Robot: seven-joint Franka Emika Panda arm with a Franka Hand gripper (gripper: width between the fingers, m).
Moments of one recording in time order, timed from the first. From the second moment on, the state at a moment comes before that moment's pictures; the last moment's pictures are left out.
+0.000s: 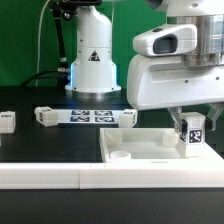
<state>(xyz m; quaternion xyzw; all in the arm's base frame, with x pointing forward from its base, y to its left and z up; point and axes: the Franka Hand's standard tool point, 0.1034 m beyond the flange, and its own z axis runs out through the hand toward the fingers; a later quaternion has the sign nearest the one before) 0.630 0.116 0.071 -1.00 0.01 0.02 0.05</state>
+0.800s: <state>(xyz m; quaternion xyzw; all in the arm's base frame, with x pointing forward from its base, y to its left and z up) 0.631 0.109 0.068 -0.92 0.37 0.04 0.06</state>
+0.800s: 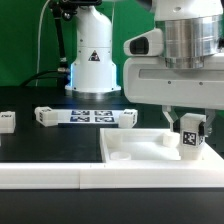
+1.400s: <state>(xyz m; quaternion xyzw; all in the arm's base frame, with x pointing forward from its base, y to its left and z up) 0.630 0.107 0.069 -0.81 0.58 0.05 0.05</state>
